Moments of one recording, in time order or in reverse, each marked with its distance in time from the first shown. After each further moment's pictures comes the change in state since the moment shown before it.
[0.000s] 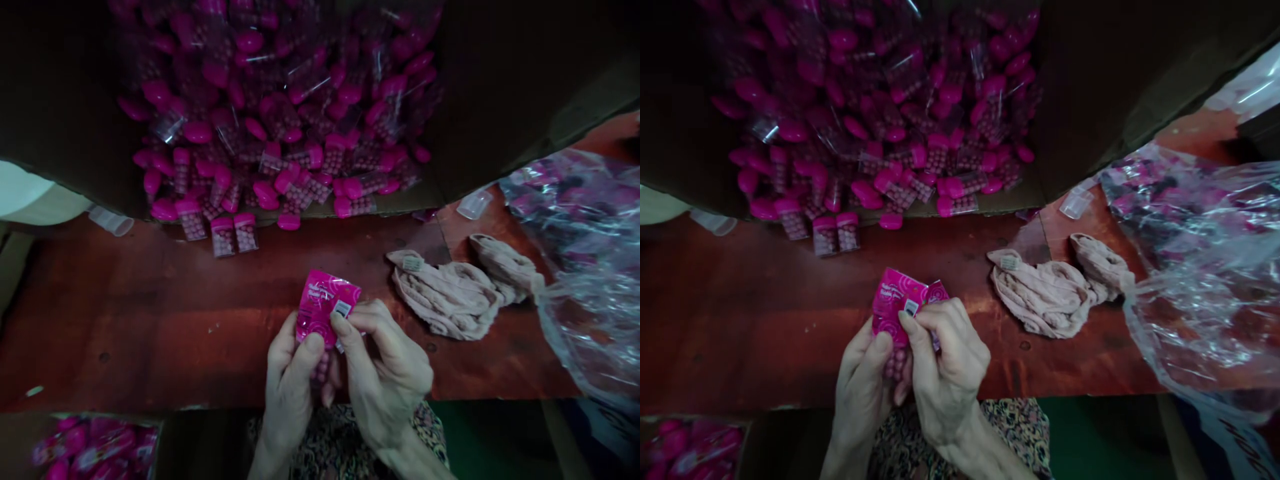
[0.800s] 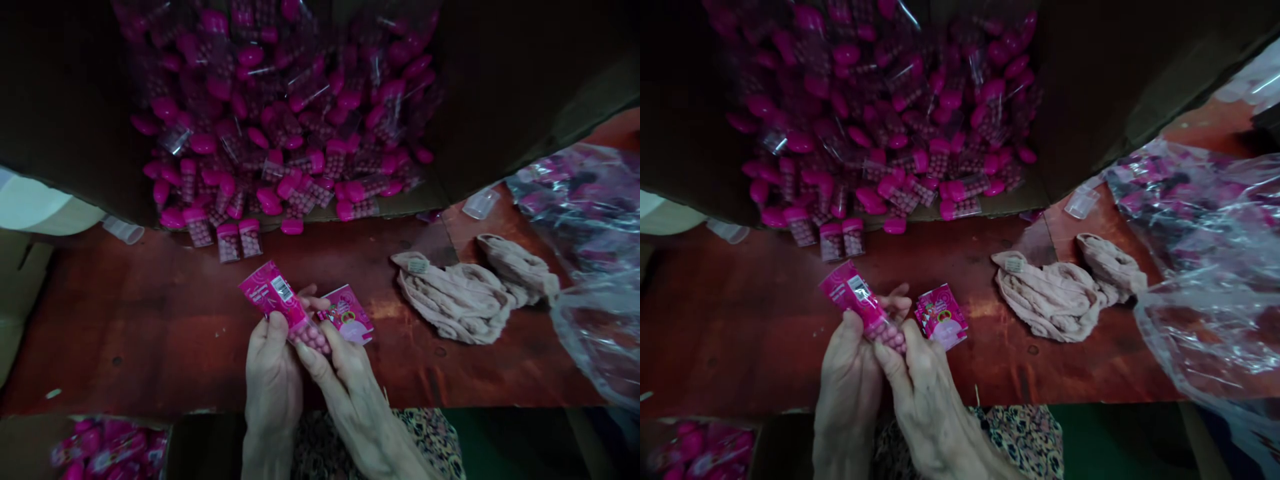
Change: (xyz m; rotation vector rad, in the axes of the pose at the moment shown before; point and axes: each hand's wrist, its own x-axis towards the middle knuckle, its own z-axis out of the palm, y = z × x) left_hand 0.016 0.021 -0.001 -0.173 0.240 0.171; right_hand -0.024 0.003 -0.005 -0.302 -0.452 0.129
